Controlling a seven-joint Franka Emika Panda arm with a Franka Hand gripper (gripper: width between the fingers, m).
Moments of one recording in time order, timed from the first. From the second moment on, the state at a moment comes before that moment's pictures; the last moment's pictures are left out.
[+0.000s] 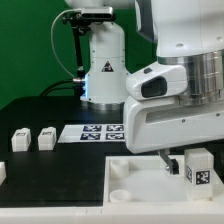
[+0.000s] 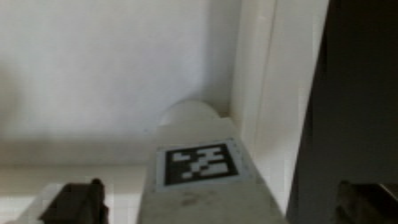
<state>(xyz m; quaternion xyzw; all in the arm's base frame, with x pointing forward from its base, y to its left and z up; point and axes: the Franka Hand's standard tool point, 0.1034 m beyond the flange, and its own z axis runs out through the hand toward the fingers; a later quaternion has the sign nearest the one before) 0.632 0.119 0.067 -1.00 0.01 -0.01 0.06</state>
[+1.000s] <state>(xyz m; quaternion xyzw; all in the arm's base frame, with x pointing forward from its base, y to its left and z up) 0.641 0.115 0.066 -0.77 0.63 0.05 0.09</state>
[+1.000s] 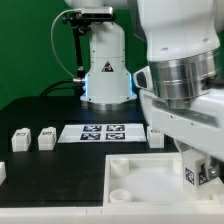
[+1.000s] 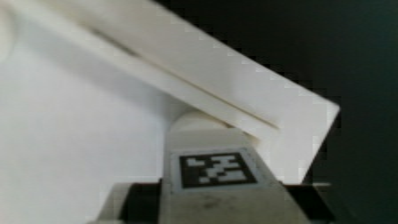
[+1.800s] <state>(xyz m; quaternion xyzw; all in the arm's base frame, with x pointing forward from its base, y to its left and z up) 0.639 0.123 0.063 -0.64 0.76 0.07 0.09</state>
